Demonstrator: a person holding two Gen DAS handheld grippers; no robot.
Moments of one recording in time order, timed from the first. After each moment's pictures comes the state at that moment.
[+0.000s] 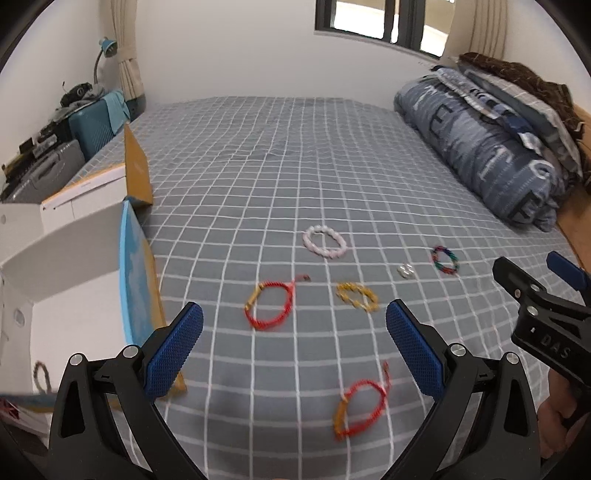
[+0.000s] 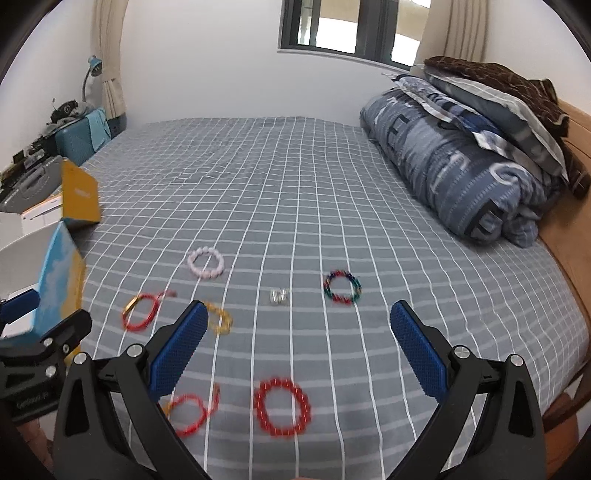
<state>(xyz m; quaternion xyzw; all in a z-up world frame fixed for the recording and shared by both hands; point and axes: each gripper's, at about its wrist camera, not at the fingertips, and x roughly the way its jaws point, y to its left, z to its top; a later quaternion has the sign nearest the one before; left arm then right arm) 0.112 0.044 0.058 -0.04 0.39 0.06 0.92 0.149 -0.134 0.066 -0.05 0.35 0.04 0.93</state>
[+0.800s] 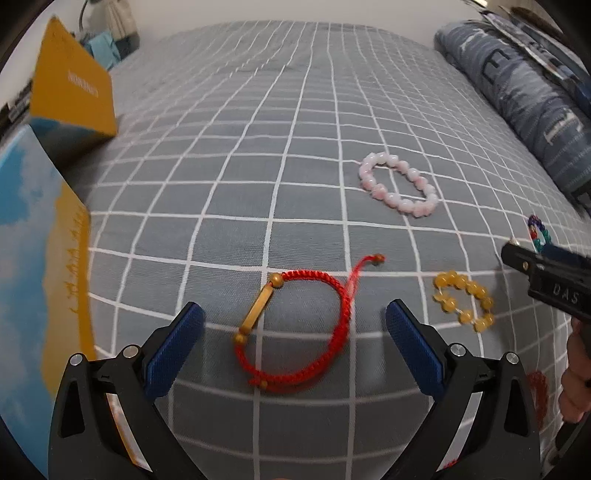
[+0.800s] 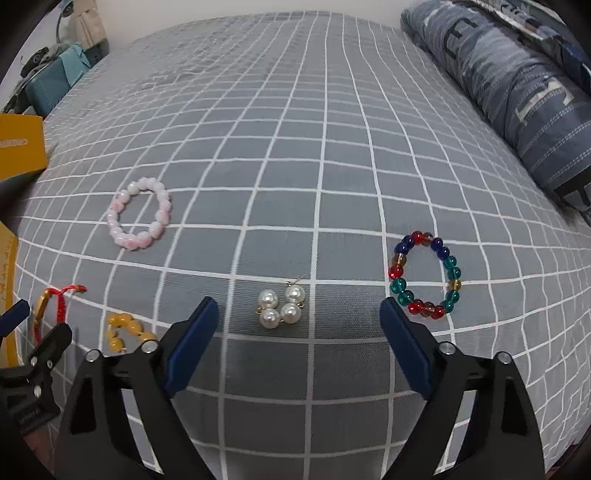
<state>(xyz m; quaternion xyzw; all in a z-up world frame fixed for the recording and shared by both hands) 0.221 0.085 -0.082 -0.06 0.50 0.08 0.86 0.295 -0.126 -0.085 -0.05 0.51 0.07 0.85</state>
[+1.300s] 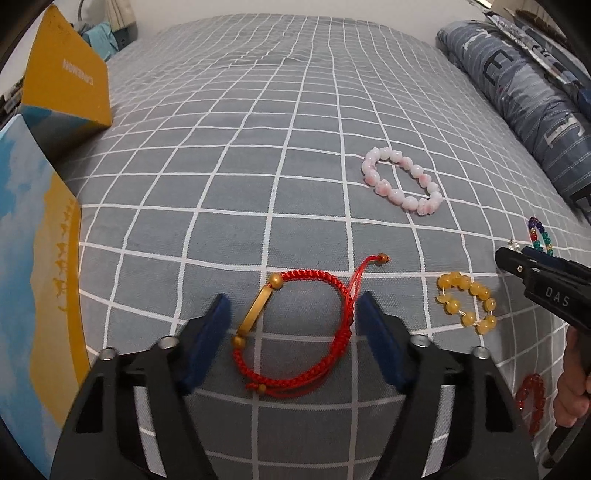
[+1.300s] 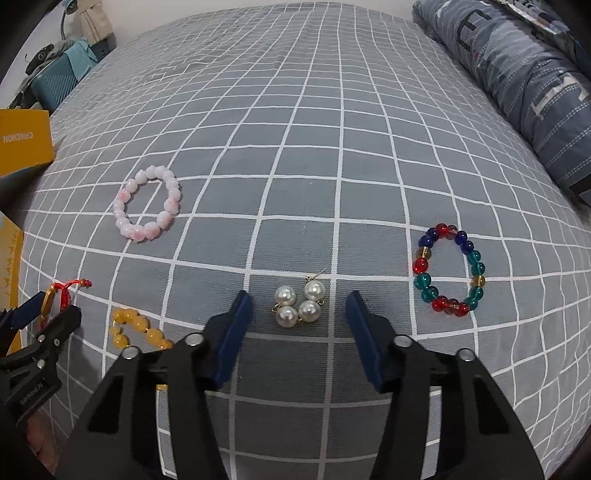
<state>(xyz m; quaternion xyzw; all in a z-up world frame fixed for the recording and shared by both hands) 0.219 0.084 -0.084 -0.06 0.51 0.07 0.86 0.298 -0.120 -0.091 -0.05 0.53 0.09 0.84</state>
